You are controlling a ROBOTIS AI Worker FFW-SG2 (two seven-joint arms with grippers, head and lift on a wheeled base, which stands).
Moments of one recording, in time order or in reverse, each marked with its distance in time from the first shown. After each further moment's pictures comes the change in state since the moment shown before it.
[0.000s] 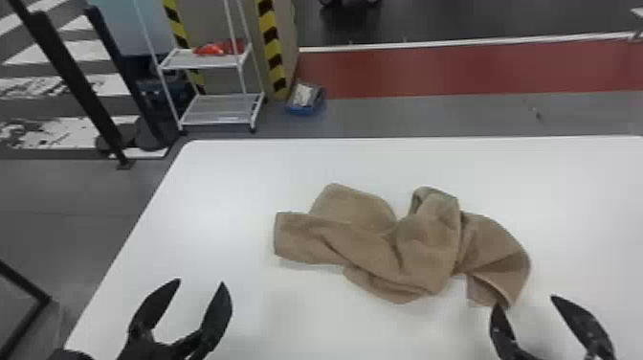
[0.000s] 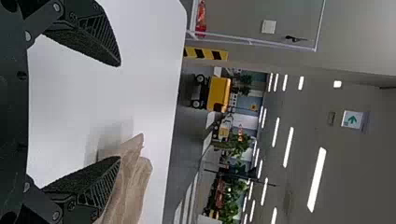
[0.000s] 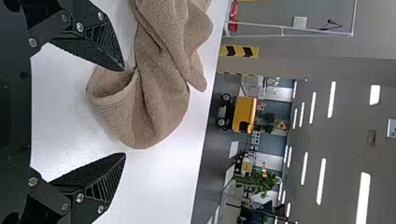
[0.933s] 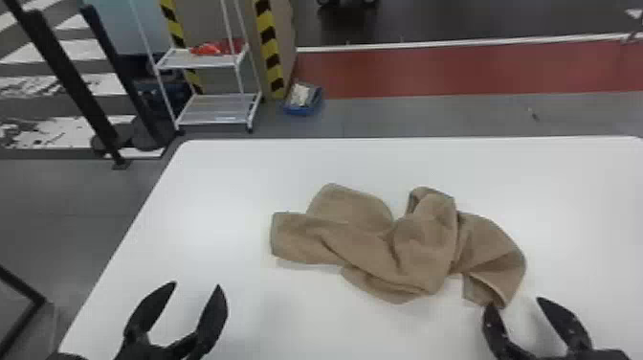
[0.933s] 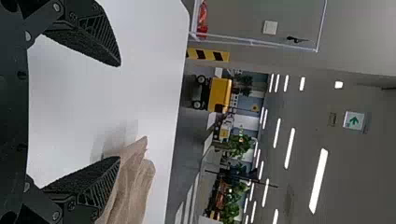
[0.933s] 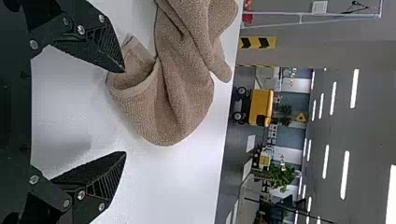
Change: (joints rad) left arm -0.009 0.001 0.002 0.030 0.000 -0.016 -0.006; right arm -0.061 0.000 0.013 0.064 -0.022 0.067 -0.032
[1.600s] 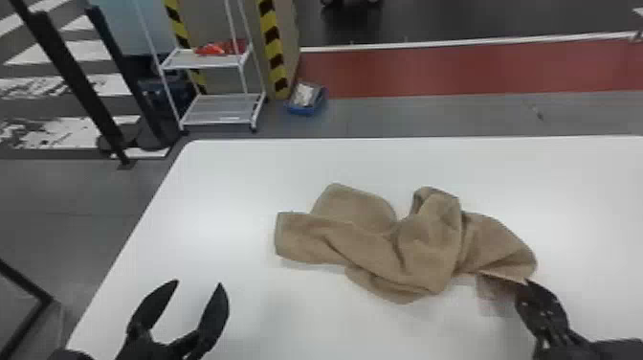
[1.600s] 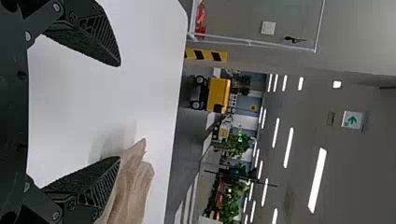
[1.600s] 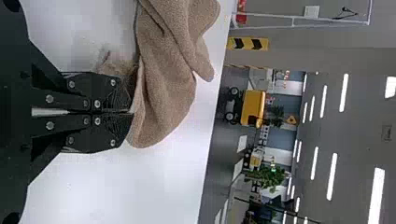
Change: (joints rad) left arm -0.008 0.009 0.011 0.011 0.009 -0.006 -0.007; right arm 0.005 0.000 -0.016 -0.077 0.035 0.030 0.027
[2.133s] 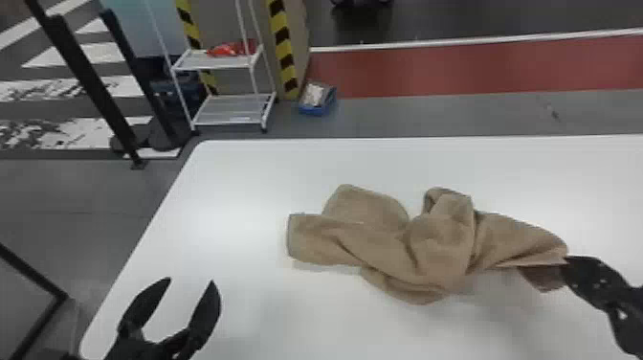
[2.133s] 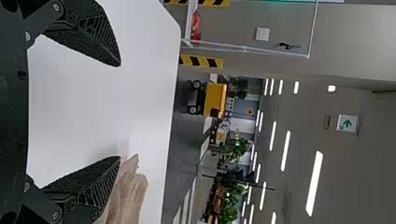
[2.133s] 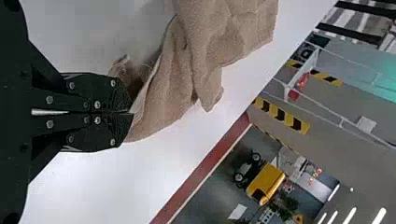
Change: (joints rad) left arm 0.026 0.010 0.056 -0.027 0.035 0.003 -0.026; right arm -0.056 -0.064 -0.134 -0.364 0.496 0.307 0.599
